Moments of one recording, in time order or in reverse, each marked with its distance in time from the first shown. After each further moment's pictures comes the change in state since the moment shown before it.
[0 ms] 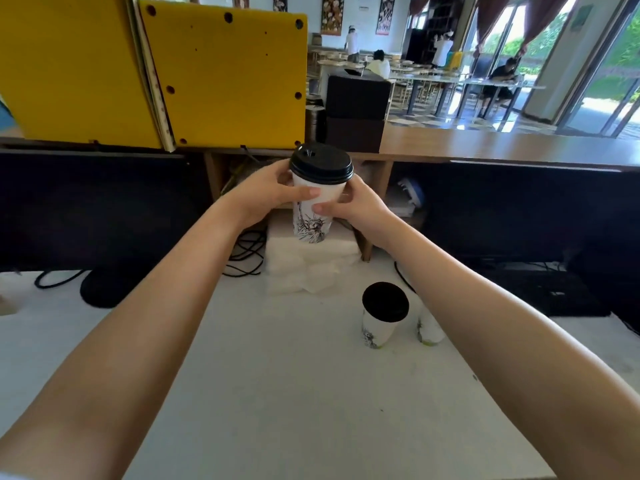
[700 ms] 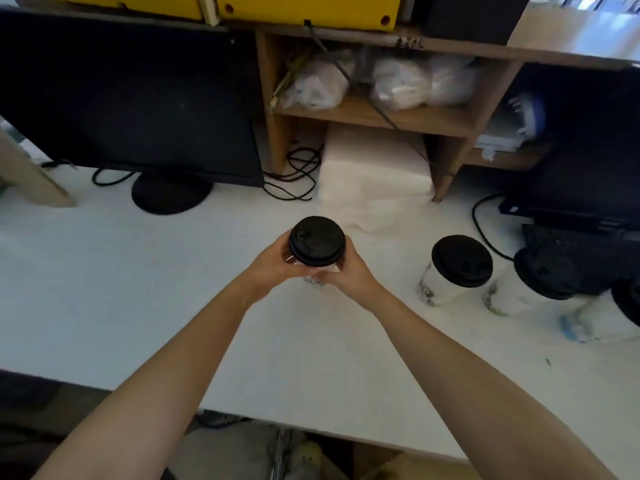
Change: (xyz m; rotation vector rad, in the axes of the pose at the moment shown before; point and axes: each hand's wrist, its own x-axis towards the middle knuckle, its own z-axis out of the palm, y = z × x) left_hand -0.104 -0.225 0.013 -0.166 0.174 -0.409; right_hand -0.047 0.203 0.132 0.059 -0.215 0.283
